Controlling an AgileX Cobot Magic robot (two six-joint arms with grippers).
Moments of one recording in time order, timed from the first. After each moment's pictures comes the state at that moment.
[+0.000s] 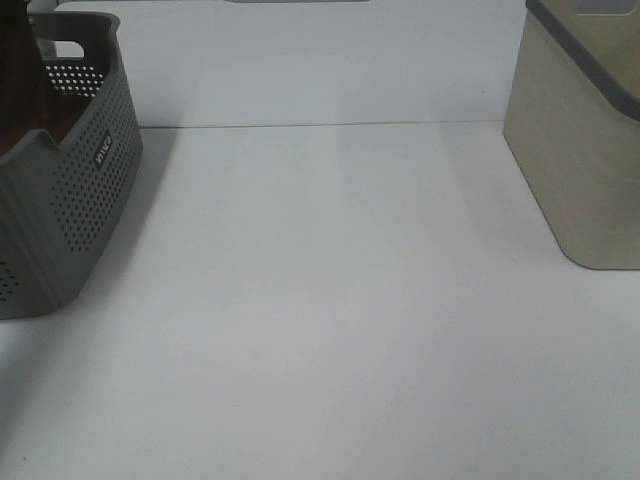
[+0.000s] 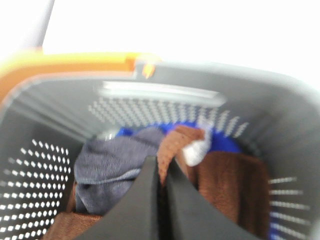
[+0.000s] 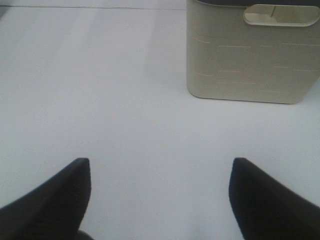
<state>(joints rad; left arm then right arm) -0.04 2.31 -2.37 0.28 1.01 -0.25 -0.02 -0.01 -0.50 0.10 1.07 -0.11</state>
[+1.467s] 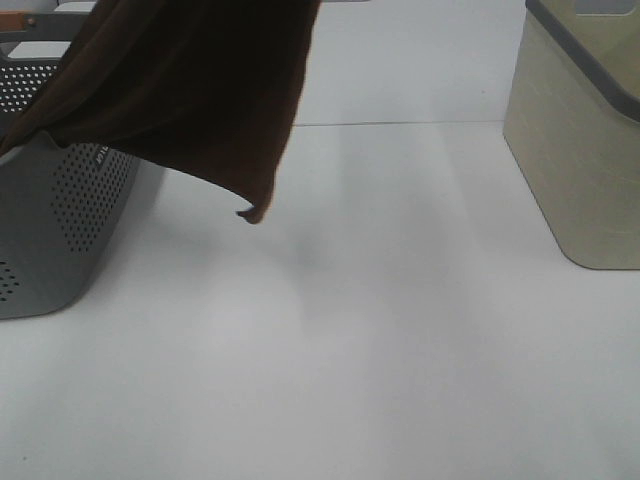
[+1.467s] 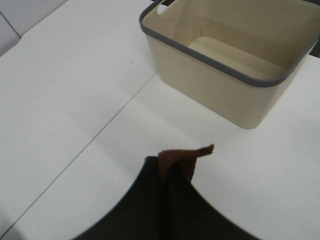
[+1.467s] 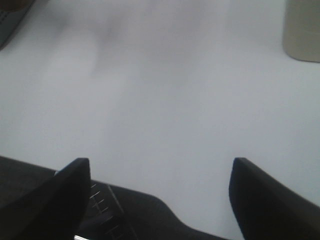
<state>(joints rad) -0.80 1.85 -2.37 0.06 1.19 0.14 -0.02 0.39 -0.51 0.42 1.04 -0.33</state>
